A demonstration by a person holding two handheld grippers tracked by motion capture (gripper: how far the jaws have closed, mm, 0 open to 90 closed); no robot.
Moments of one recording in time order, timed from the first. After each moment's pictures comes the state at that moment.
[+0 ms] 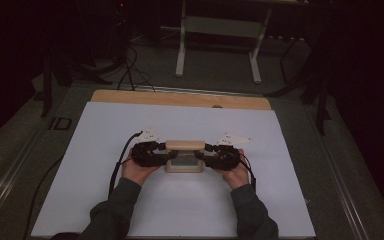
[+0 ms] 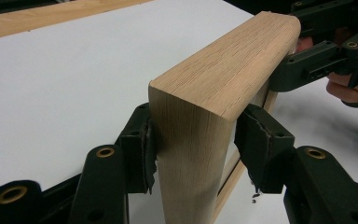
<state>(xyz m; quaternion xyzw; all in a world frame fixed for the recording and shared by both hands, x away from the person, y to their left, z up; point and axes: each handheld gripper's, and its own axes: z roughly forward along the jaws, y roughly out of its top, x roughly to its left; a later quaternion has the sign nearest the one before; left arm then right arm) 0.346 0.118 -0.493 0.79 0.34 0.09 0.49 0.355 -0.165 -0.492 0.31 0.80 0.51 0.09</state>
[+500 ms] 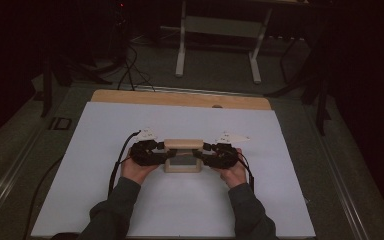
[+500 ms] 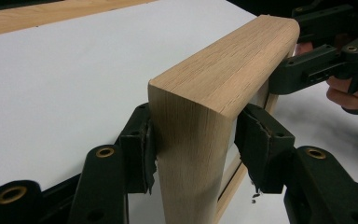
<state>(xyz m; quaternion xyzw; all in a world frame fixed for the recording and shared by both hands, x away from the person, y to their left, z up) 0.349 0.121 -0.494 0.79 0.36 0.09 0.50 0.360 -0.161 -0.495 0.32 0.79 0.52 0.08</state>
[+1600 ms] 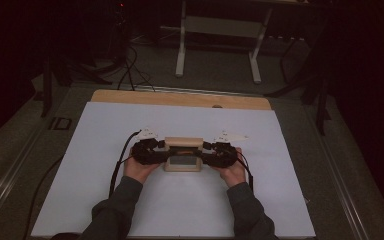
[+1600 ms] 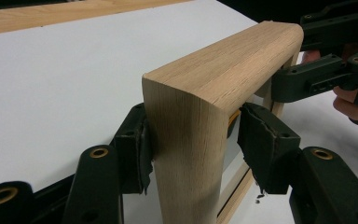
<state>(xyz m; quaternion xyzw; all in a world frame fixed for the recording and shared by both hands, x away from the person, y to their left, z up) 0.355 0.119 -0.500 0.77 0.37 0.09 0.51 0.363 -0.157 -0.495 0.33 0.80 0.50 0.10</state>
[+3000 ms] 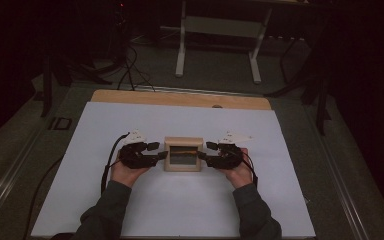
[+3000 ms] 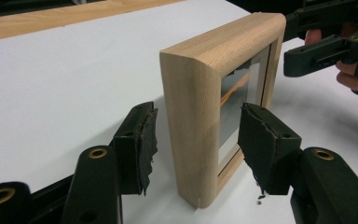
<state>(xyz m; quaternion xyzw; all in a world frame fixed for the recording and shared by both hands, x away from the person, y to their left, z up) 0.333 0.149 -0.490 0.78 0.37 0.10 0.50 0.356 -0.171 -0.486 0.32 0.81 0.48 0.11</state>
